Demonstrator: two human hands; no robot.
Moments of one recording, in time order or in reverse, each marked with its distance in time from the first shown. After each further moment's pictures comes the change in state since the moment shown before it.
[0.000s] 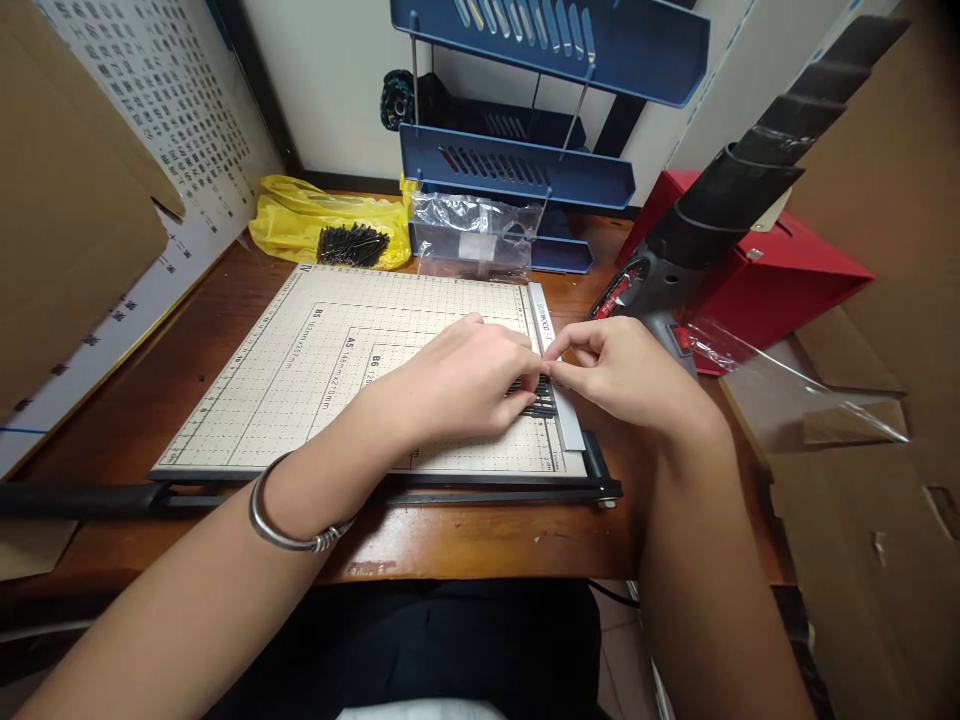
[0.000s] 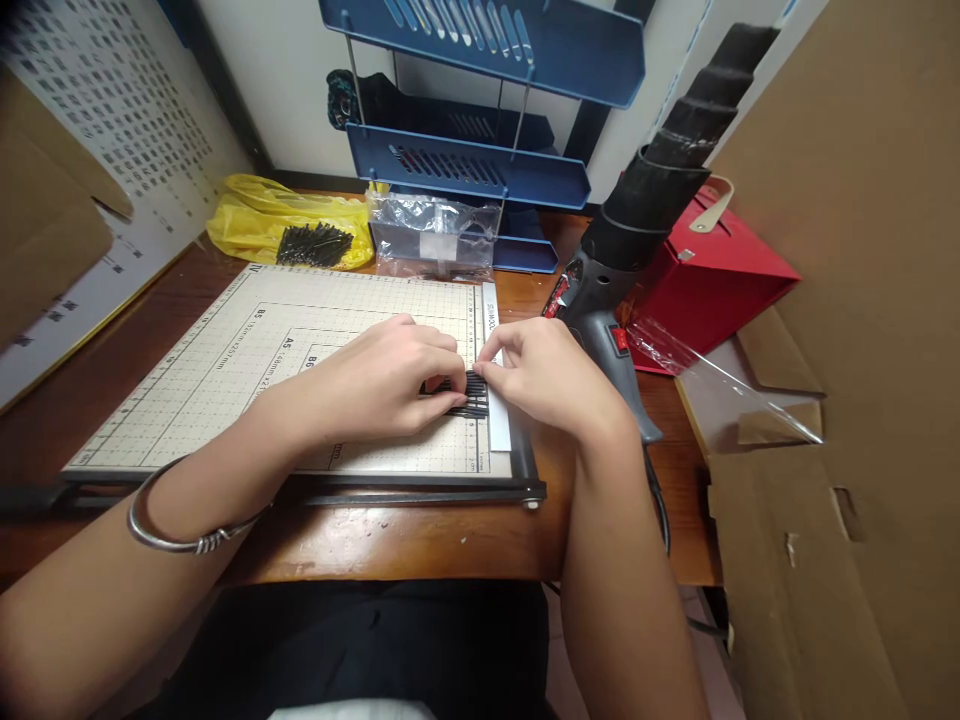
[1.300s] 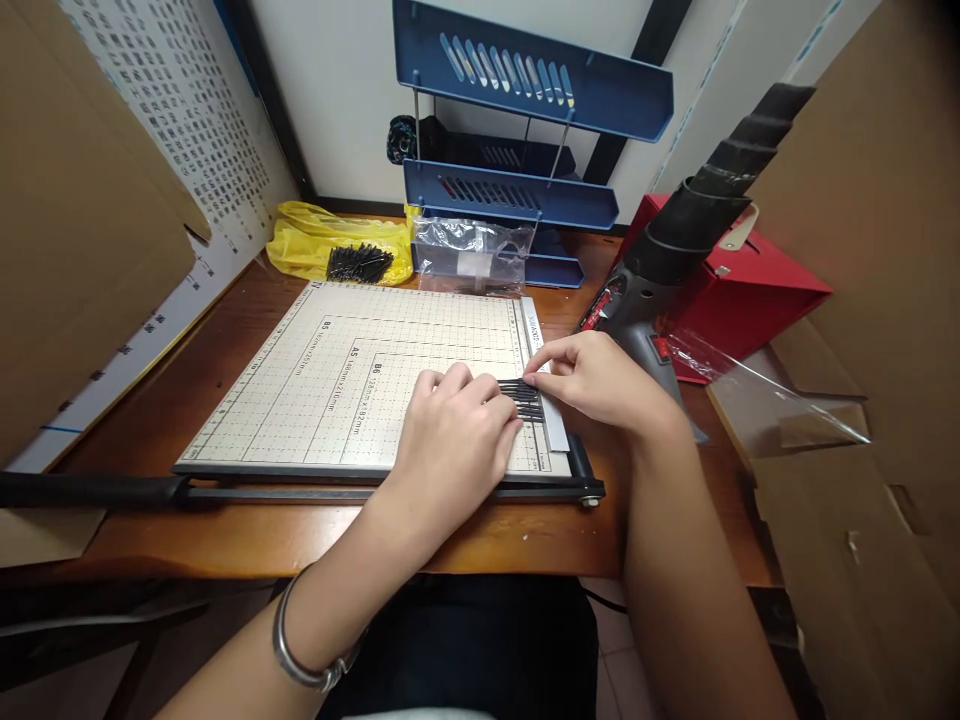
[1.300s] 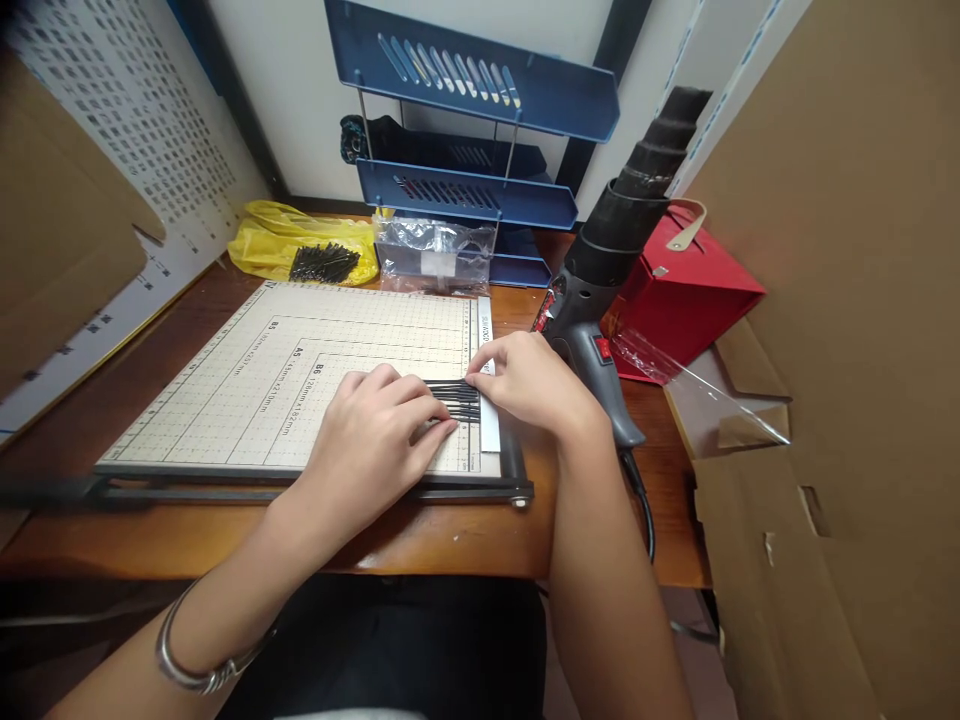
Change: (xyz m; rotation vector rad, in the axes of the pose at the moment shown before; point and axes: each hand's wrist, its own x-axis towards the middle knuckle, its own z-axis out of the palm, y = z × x) left_hand -0.036 0.045 0.039 0.201 0.297 -0.313; right_hand 0.003 0.003 0.002 -0.003 -0.072 -0.024
